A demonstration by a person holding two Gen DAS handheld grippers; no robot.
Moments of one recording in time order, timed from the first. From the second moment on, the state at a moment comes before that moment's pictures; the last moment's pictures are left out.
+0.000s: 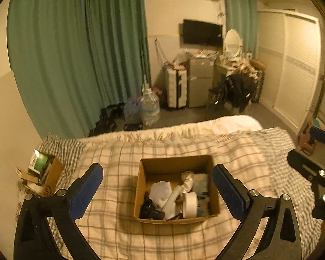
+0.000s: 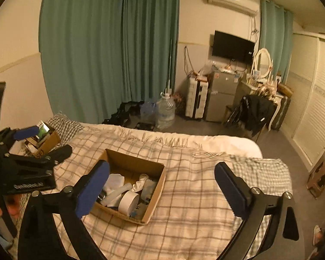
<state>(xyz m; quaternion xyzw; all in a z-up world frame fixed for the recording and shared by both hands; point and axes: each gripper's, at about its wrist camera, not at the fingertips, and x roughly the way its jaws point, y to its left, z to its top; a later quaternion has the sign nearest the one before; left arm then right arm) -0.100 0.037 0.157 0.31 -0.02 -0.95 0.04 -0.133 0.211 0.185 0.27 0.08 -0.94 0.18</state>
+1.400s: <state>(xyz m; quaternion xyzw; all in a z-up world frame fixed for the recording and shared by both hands) -0.033 0.013 0.003 0.25 0.02 -0.96 0.13 -0.108 0.185 0.022 0.23 0.09 -0.96 0.11</state>
